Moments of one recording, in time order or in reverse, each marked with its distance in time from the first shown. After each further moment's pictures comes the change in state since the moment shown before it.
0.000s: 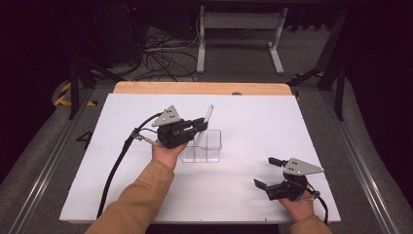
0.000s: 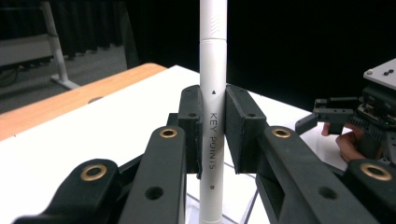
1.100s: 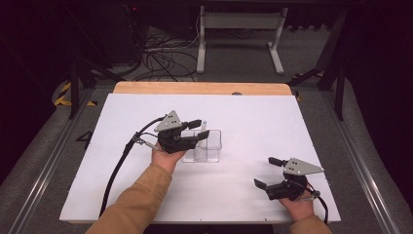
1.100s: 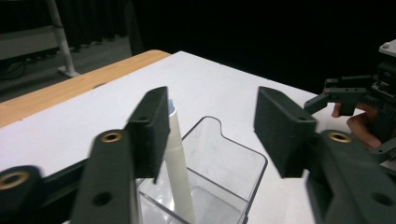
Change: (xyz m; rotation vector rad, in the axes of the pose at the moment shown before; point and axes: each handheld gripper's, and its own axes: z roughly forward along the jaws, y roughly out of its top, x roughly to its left) left arm -0.002 -0.010 -0.003 0.035 0.036 0.029; right arm 0.000 0.000 0.000 -0.002 -0.001 0.004
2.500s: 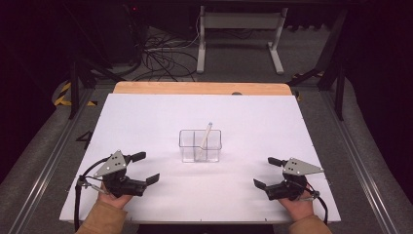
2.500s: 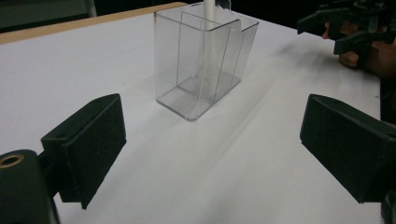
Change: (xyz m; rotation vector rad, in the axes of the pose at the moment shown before) left arm -0.007 -0.095 -0.144 0.070 0.082 -0.041; right arm 0.001 0.000 0.001 -0.002 0.003 -0.006
